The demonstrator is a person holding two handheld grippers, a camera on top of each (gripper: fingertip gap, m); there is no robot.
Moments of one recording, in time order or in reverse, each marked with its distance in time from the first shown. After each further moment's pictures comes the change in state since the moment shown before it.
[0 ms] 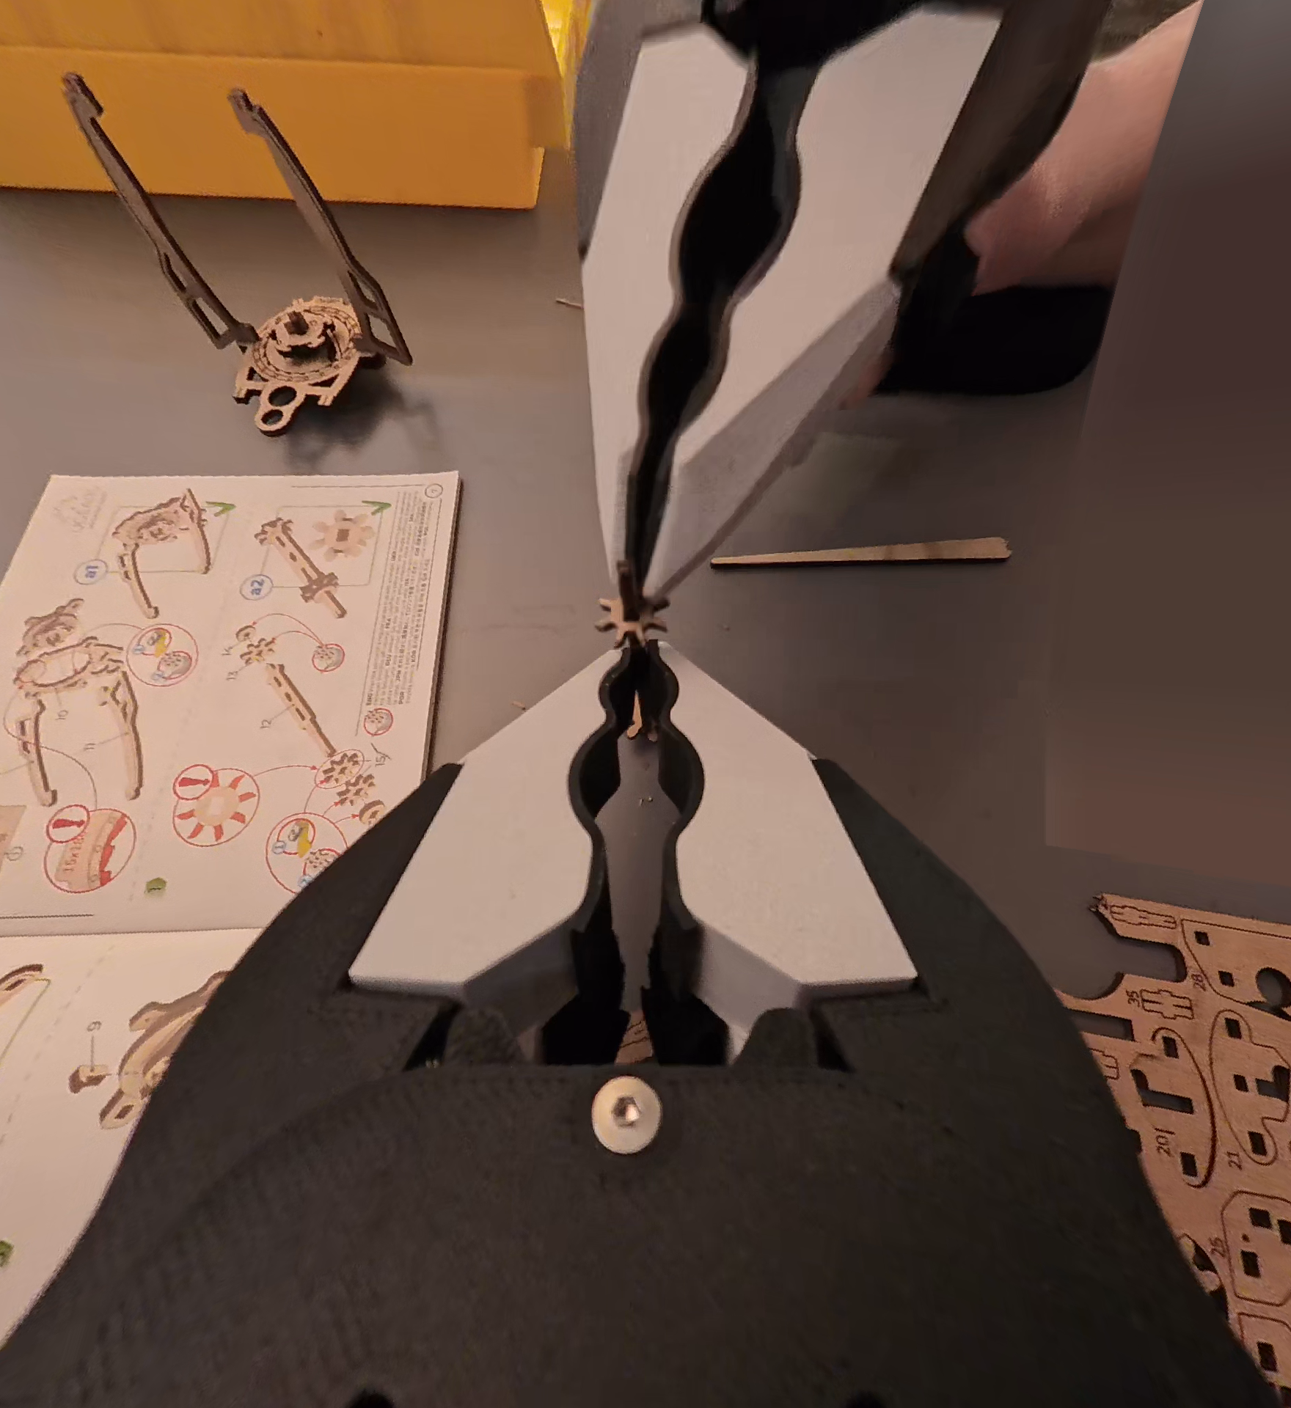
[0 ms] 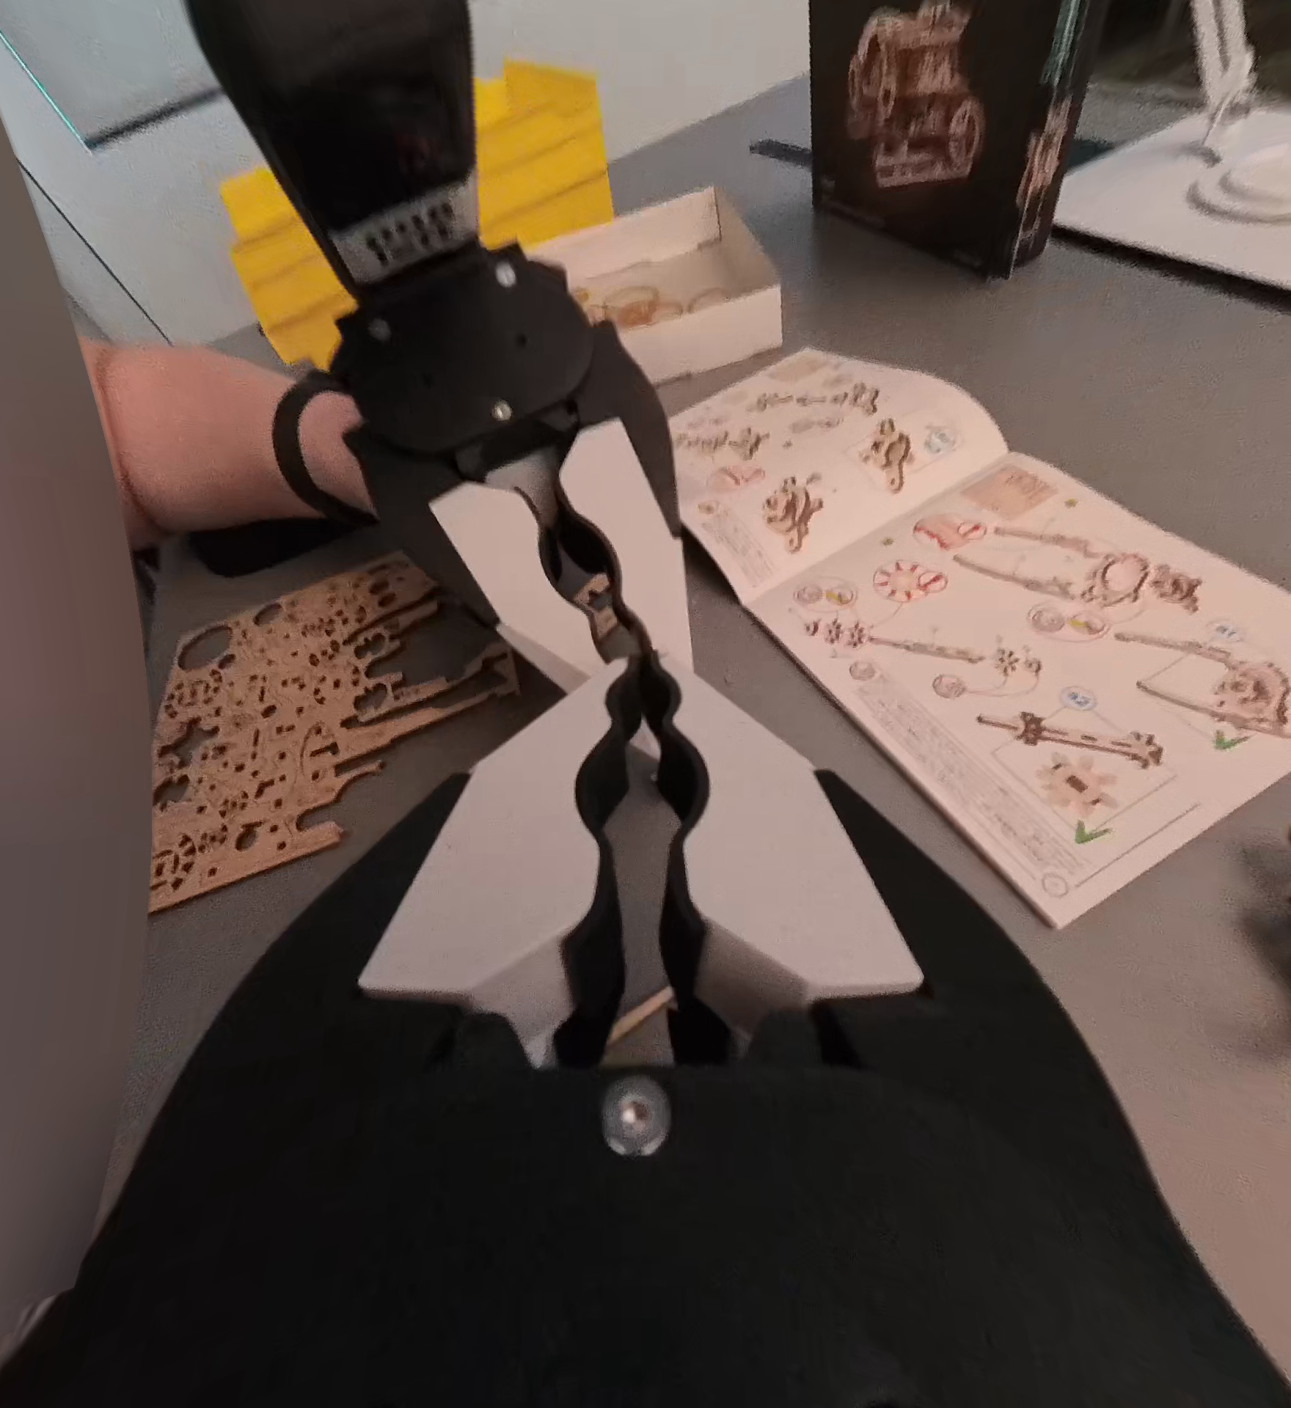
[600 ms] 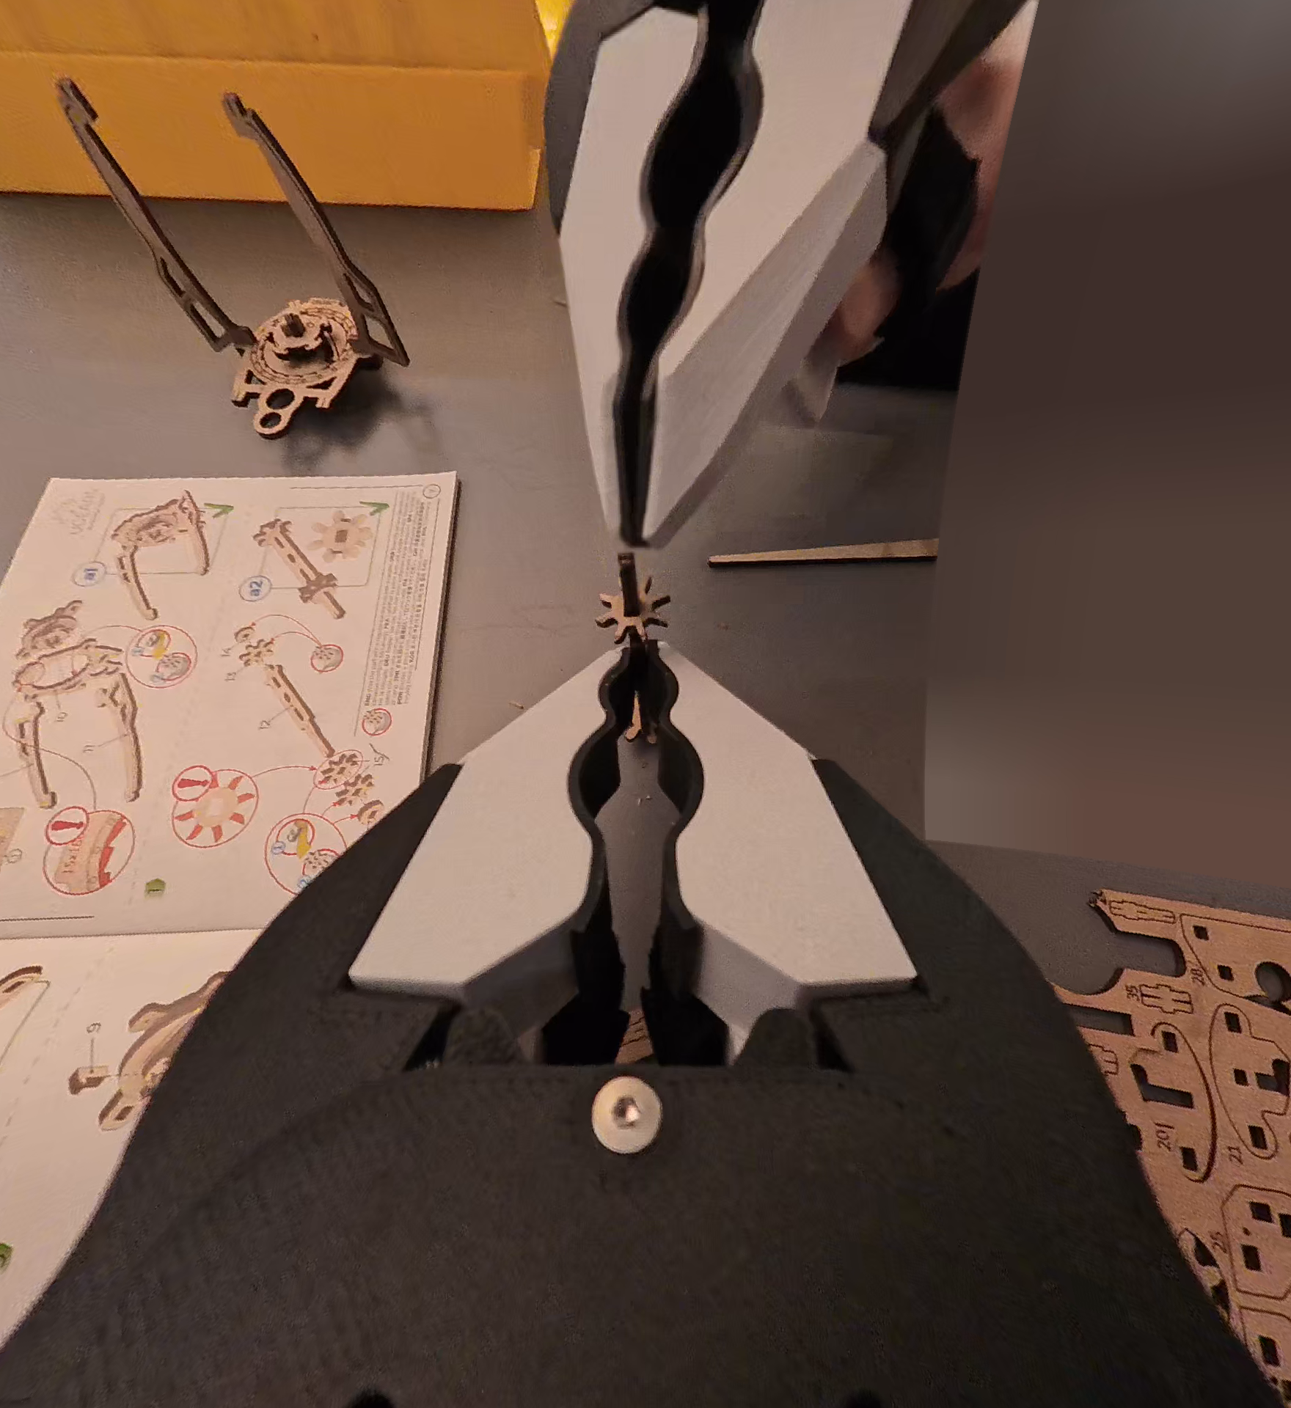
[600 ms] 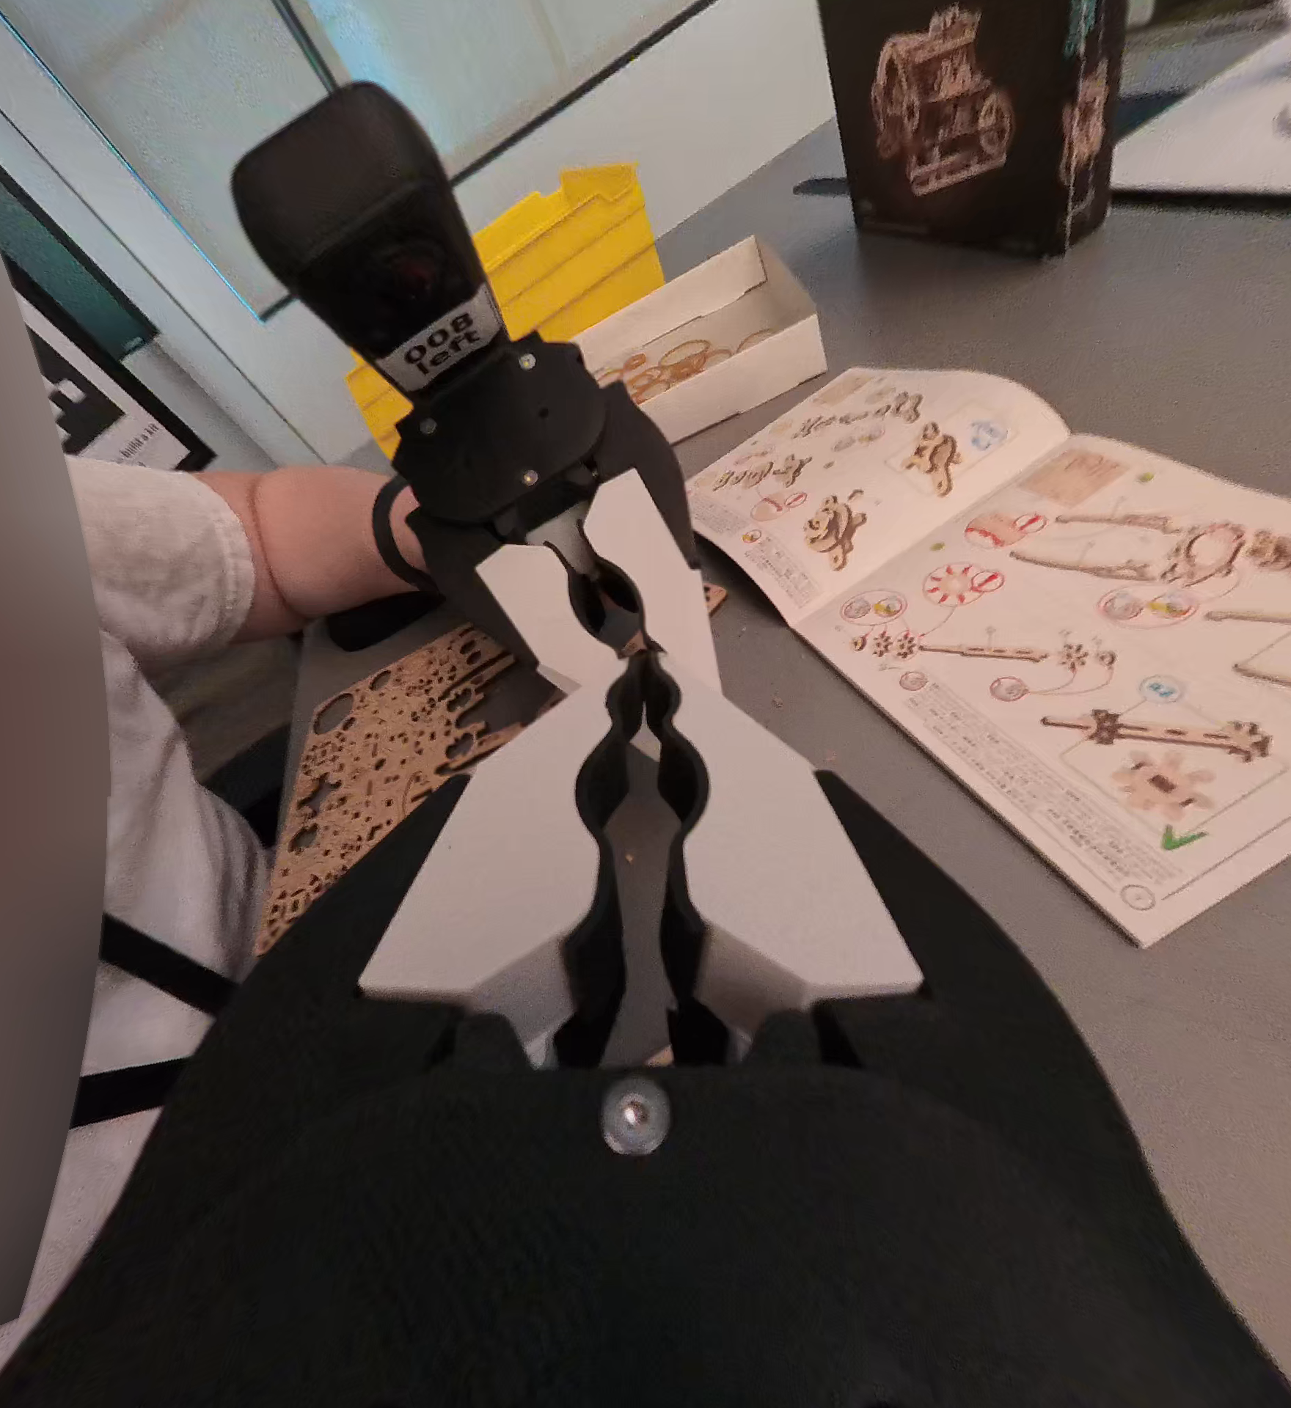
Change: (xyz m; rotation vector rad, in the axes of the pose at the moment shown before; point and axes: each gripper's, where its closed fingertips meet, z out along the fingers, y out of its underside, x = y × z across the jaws) left arm 0.001 0.000 0.000 0.003 0.003 0.005; right arm -0.006 -0.012 -0.008 0.079 -0.122 0.167
